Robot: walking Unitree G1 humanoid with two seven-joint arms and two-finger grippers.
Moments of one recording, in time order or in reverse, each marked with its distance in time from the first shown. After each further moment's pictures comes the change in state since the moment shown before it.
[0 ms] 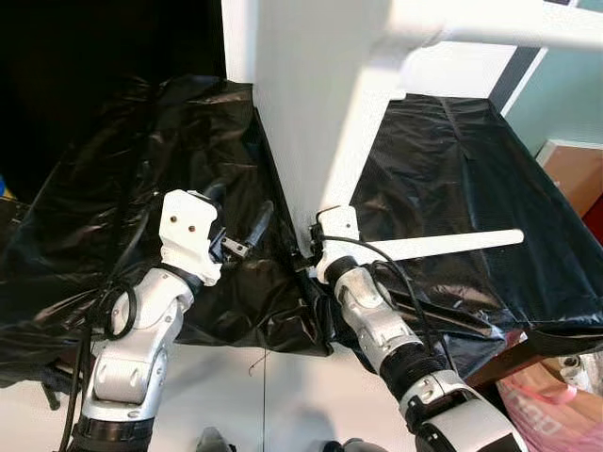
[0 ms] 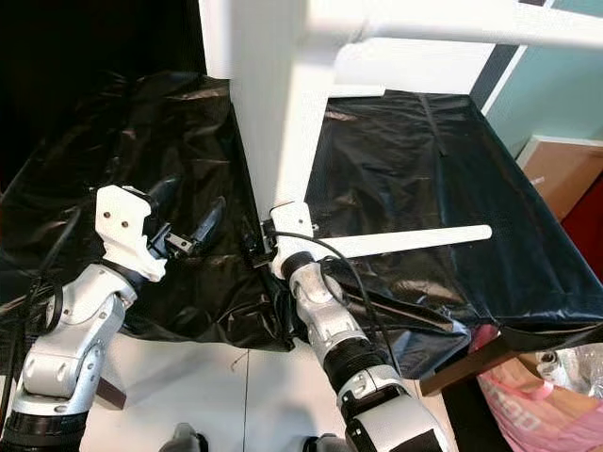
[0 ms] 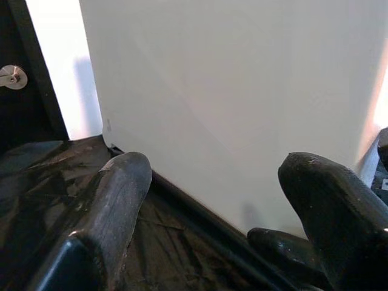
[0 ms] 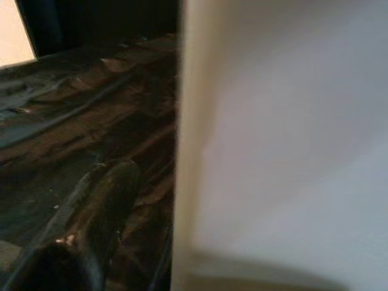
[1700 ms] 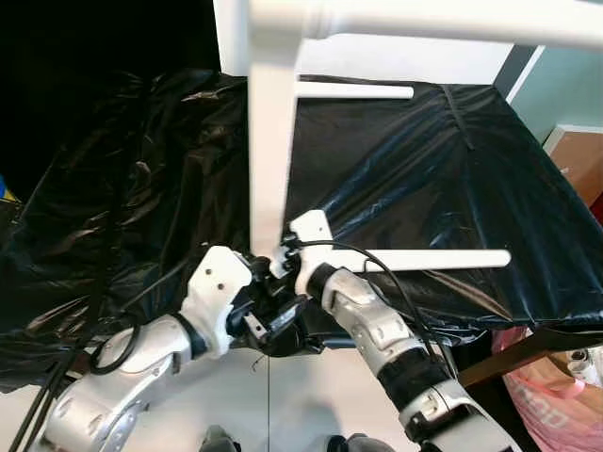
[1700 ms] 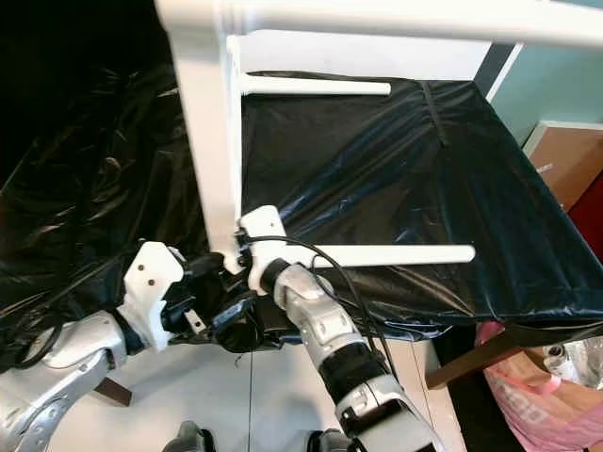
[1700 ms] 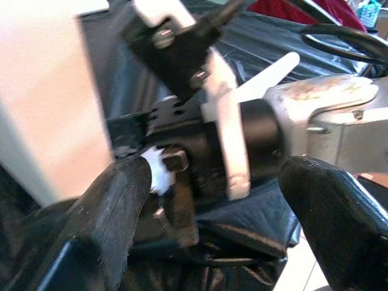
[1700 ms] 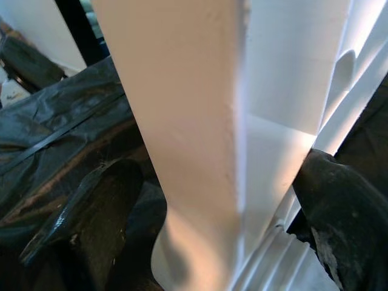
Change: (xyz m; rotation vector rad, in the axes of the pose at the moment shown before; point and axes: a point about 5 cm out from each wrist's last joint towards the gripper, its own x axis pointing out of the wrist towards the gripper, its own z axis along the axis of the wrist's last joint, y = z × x) left arm -0.043 -0.051 -0.003 -0.113 0.306 -0.477; right arm -0.005 0.036 0.007 0.085 0.123 0.381
